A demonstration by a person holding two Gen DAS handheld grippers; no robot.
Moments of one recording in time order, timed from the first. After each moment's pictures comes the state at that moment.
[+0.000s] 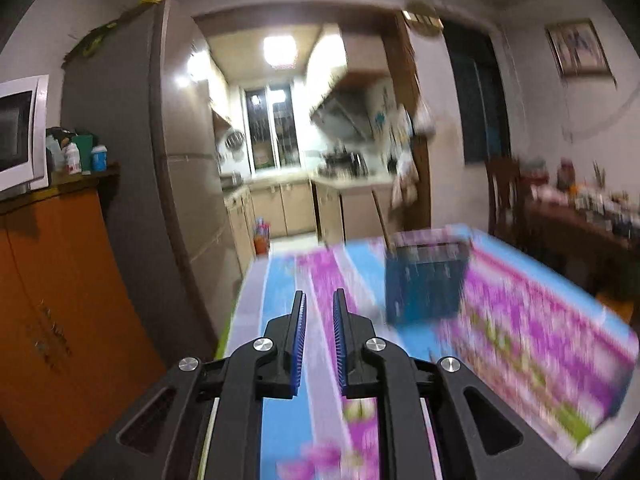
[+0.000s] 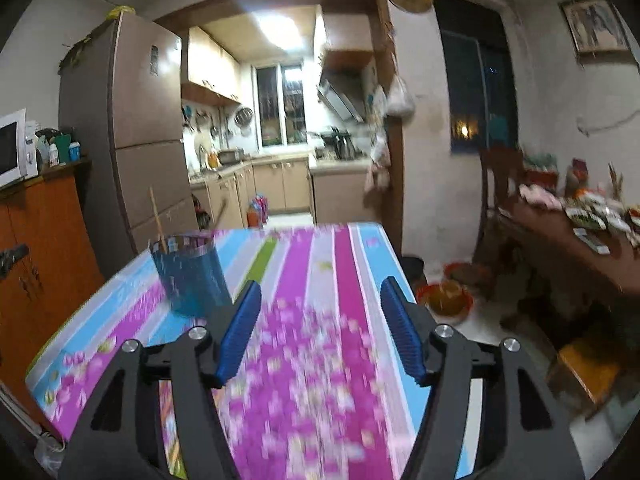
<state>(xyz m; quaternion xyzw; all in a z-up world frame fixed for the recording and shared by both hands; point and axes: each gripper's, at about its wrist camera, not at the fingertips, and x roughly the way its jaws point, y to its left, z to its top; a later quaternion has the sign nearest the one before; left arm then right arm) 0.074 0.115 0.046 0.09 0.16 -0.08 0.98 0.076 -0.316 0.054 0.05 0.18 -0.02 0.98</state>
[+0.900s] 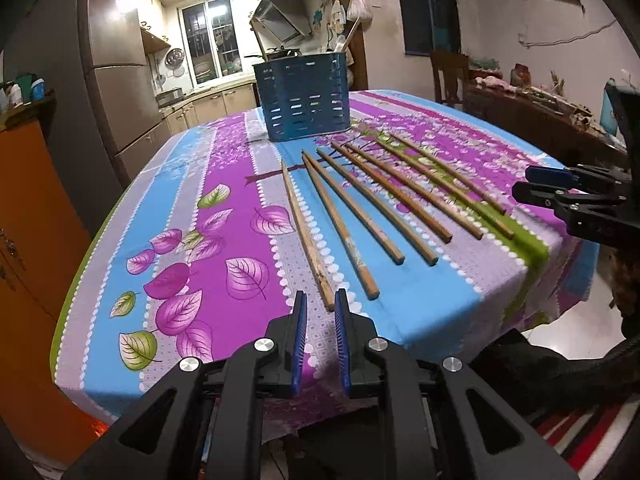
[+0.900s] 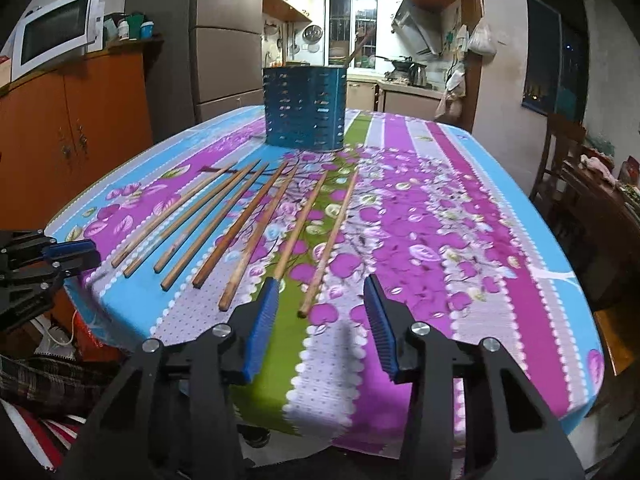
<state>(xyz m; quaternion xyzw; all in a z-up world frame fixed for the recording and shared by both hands) -0.016 0.031 -0.116 0.13 0.32 -0.15 0.93 0.019 -0.177 -0.082 -0.03 0.31 0.09 0.95</state>
